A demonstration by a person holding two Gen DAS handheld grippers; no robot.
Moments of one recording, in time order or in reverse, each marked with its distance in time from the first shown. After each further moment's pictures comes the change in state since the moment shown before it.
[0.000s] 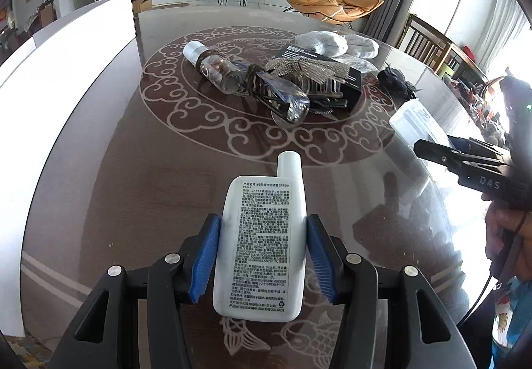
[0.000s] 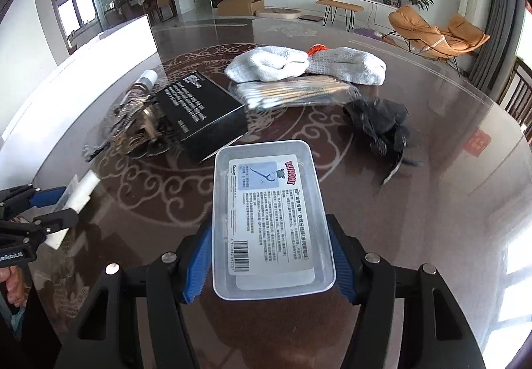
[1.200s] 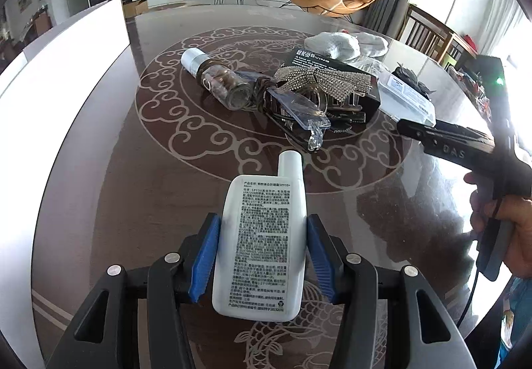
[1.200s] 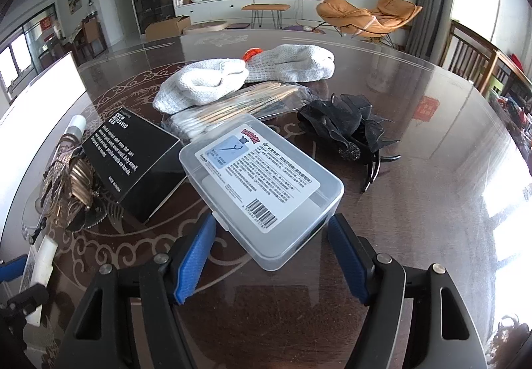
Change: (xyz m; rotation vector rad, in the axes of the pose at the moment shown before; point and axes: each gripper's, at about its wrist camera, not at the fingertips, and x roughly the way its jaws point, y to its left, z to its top) left arm 0.021 0.012 0.028 0.019 0.020 0.018; right arm 0.039 -0.009 0.029 0.117 -0.011 -0.193
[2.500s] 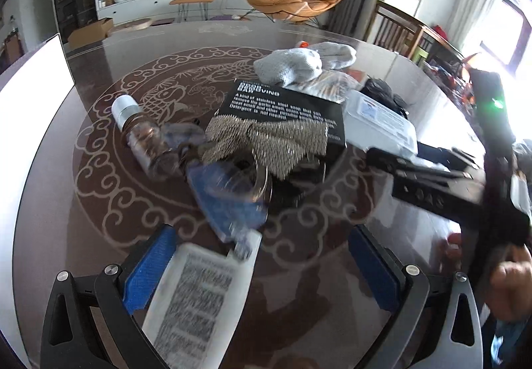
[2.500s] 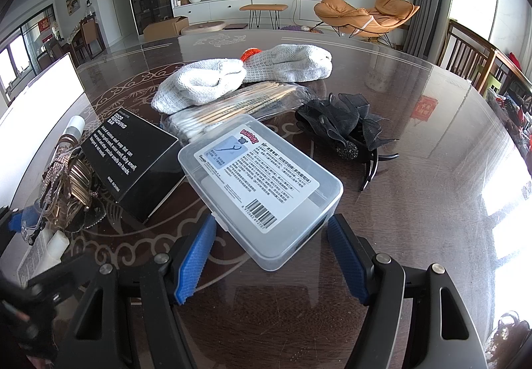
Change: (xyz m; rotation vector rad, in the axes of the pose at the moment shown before) left arm 0.015 -0.025 0.042 0.135 -0.009 -0.132; right arm 0.002 0.006 0.002 0.067 -0.008 -0.061
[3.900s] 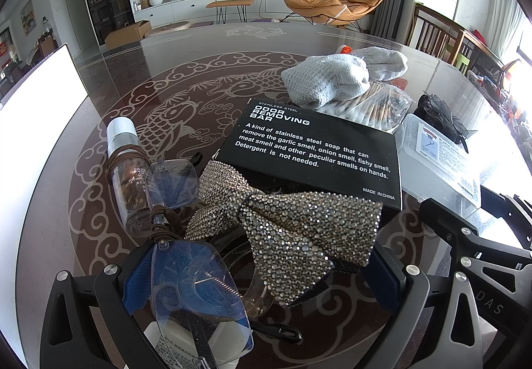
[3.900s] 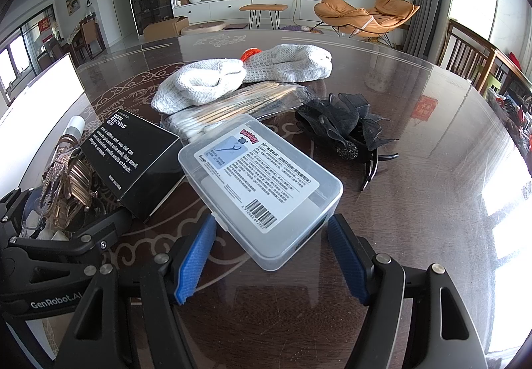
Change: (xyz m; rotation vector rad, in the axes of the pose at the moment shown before) left arm 0.059 -0.021 0.041 -0.077 -0.037 0.232; right arm 0.000 0.000 0.000 -0.002 0.000 0.001
